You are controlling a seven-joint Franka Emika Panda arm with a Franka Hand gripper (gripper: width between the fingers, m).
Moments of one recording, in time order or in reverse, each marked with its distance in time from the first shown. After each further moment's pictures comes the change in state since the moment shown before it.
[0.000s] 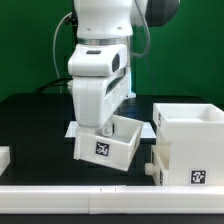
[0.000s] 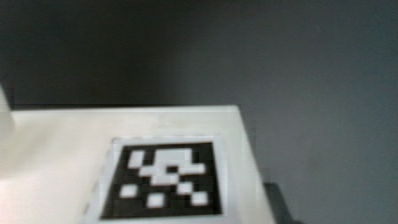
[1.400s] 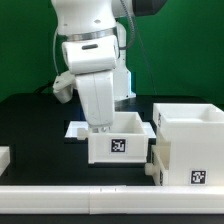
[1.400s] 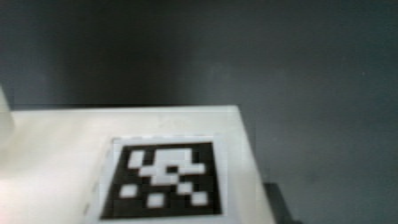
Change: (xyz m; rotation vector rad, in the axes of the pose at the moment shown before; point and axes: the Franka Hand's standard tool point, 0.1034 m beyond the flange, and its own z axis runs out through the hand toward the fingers) arm 0.008 0.016 -0.009 0.012 0.087 -0.214
